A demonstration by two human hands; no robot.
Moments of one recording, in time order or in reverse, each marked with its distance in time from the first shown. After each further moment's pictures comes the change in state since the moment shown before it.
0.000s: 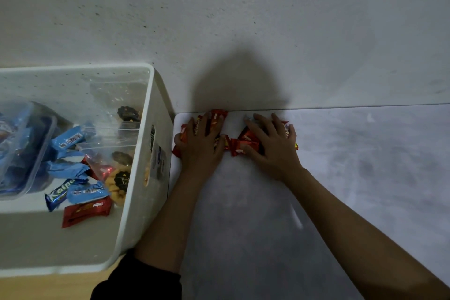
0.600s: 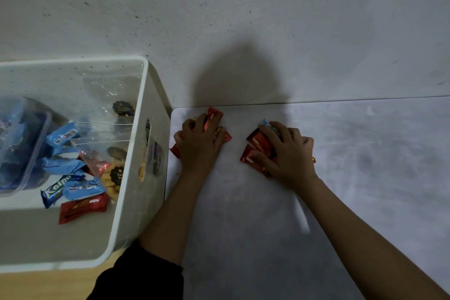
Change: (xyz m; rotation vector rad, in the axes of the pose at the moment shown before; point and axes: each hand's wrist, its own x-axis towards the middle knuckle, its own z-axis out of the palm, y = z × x) left_hand -0.003 0.002 0.012 0.047 0.280 0.007; right_hand -0.032 0.019 -0.006 -0.136 0.079 0.023
